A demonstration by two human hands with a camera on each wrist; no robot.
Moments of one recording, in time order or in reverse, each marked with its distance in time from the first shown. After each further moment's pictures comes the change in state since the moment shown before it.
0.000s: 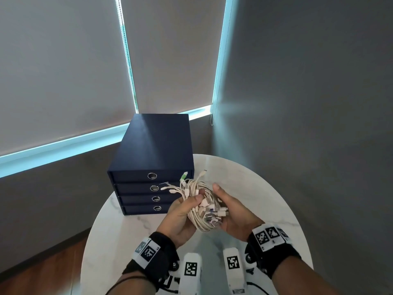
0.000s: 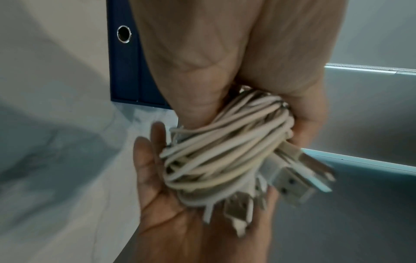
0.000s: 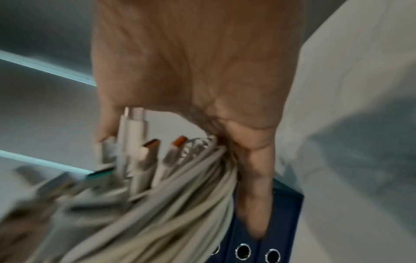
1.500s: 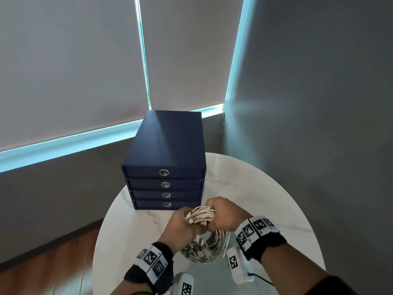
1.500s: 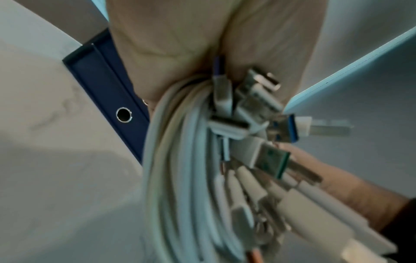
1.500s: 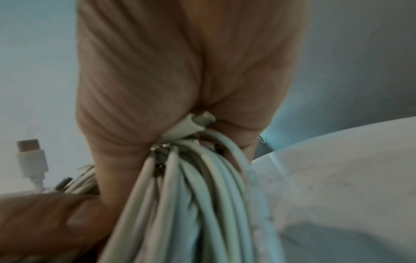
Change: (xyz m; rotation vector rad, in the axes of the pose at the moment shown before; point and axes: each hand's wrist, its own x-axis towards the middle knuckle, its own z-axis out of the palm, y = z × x) left_hand -0.003 -0.013 -0.063 0.944 0.223 0.079; right_hand 0.047 0.012 0.000 -1.395 0.005 -0.054
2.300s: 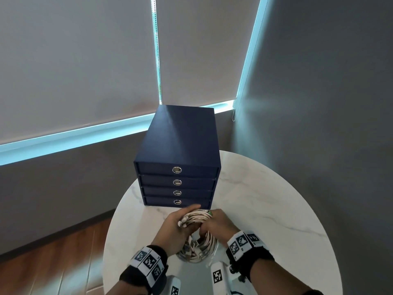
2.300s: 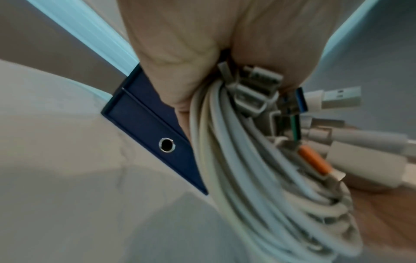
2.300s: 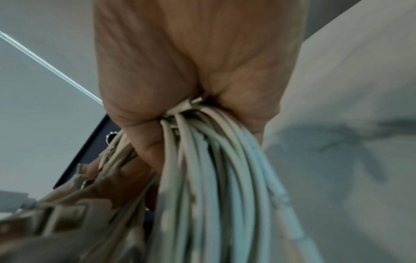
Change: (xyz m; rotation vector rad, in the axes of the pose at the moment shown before) left_hand 0.004 -0.043 -0.045 0.016 -0.003 0.147; right_hand 0.041 -0.008 0.079 0.699 0.051 0.195
